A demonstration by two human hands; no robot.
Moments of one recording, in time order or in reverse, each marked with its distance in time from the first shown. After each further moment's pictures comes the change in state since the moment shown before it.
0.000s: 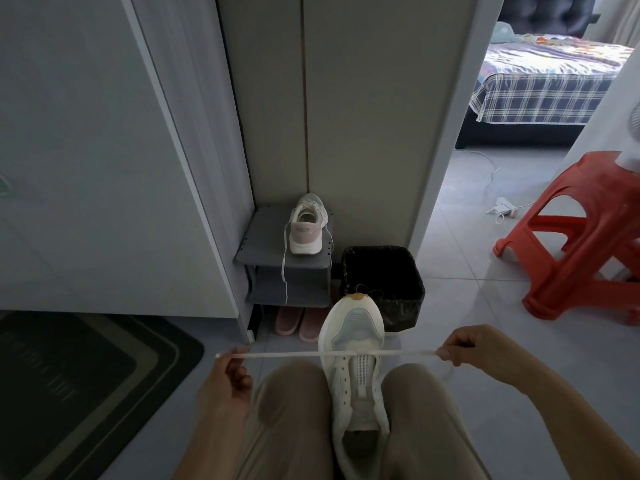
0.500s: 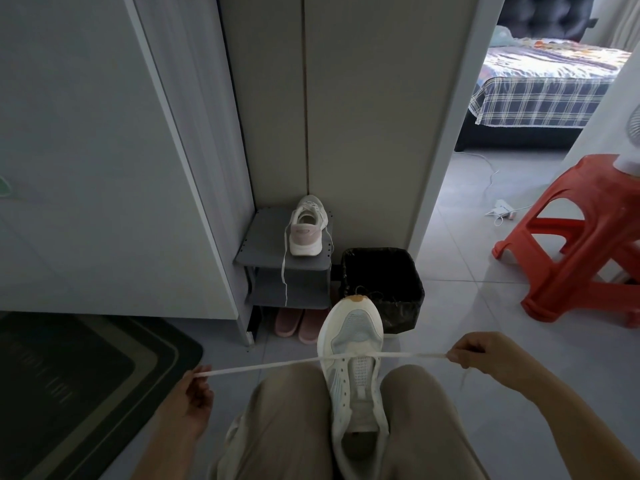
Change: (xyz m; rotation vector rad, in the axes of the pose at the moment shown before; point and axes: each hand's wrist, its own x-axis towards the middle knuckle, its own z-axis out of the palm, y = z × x) left_hand 0.047 0.025 -0.053 -0.001 0.010 -0.058; right_hand 0.001 0.020 -0.001 0.024 0.047 0.028
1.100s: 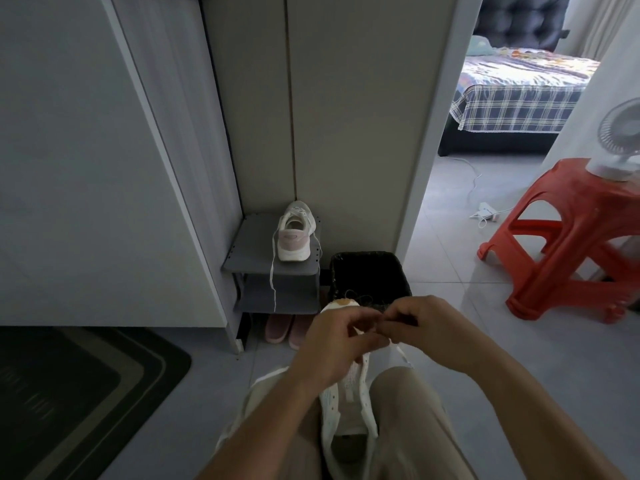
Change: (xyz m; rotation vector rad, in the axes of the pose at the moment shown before) left_hand -0.155 -0.053 0.151 1.190 -1.004 0.638; right_hand -0.033 -0.116 0.008 -0.139 0.038 -0.387
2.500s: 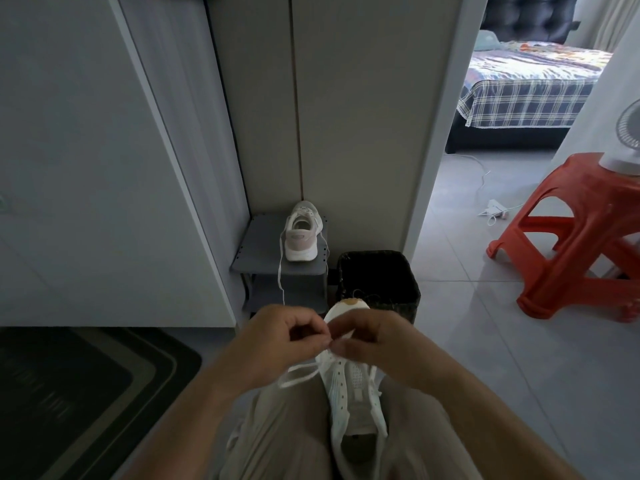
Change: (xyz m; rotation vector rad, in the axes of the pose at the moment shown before) left_hand -0.036 0.006 -0.073 0.265 -0.019 0.052; right_hand 0.003 -0.037 0.034 0.386 -0.167 -0.091
